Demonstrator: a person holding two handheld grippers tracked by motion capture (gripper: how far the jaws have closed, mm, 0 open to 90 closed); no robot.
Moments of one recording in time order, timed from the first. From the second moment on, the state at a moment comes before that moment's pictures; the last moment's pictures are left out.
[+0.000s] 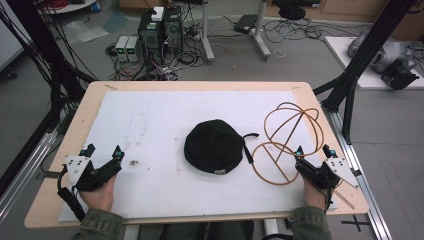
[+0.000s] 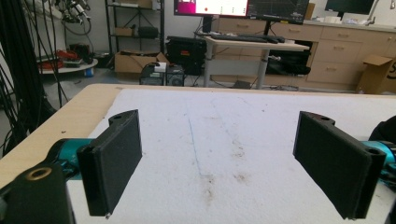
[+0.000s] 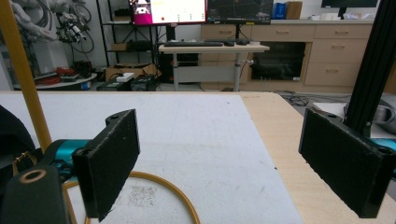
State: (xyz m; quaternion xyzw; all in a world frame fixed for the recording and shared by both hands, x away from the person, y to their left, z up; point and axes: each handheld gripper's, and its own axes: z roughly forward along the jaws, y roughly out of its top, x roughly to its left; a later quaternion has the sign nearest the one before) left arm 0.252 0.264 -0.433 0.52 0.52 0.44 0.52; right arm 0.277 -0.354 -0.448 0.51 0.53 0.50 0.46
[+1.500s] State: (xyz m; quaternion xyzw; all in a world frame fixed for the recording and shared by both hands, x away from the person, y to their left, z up) left arm 0.267 0.235 -0.419 0.57 0.46 0.42 0.53; right arm 0.276 -0.350 -0.448 0.50 0.54 0.50 0.46
